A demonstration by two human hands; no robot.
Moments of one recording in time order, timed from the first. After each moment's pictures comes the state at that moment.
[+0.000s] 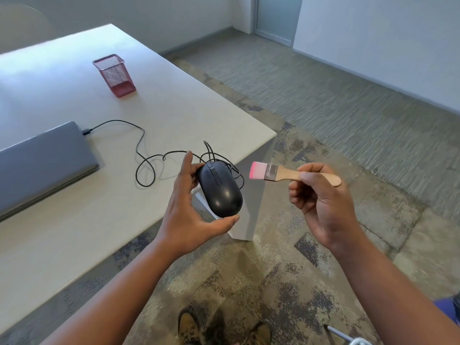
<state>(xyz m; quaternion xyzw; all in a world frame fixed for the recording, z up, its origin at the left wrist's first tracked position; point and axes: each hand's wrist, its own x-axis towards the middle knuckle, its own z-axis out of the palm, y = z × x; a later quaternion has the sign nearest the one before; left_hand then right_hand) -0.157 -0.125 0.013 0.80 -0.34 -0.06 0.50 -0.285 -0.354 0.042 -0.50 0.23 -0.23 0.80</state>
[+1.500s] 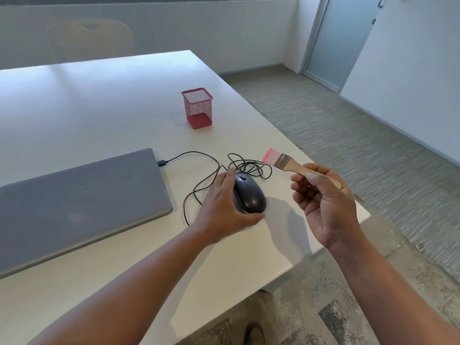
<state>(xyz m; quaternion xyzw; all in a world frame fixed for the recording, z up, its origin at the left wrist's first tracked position) 0.039 -0.099 0.015 0.90 -0.21 -0.06 0.38 -0.049 -0.284 0.075 -0.49 0.19 -0.18 0.83</state>
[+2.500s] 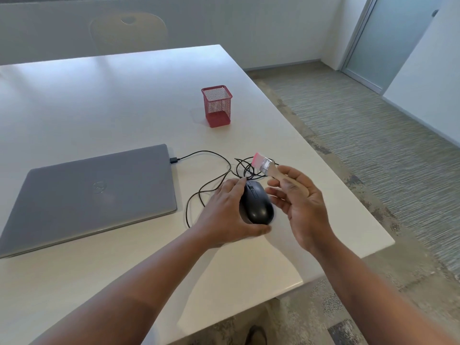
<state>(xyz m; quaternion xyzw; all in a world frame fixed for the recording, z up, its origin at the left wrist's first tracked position) 0.045 -0.105 0.012 0.93 -0.20 -0.08 0.30 0.003 -0.280 0.035 -0.58 0.10 -0.09 0.80</state>
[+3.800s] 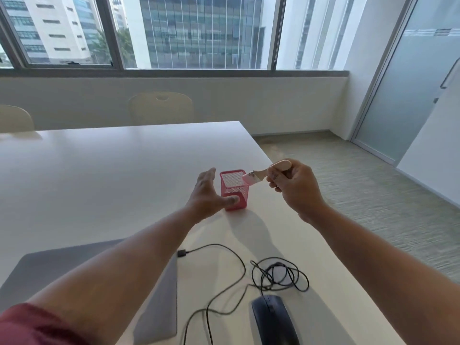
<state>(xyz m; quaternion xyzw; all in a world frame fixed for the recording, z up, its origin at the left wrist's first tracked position) 0.293 -0.069 0.084 0.91 -0.06 0.02 0.41 0.246 -0.290 0.133 -0.79 -0.03 -0.17 0.59</state>
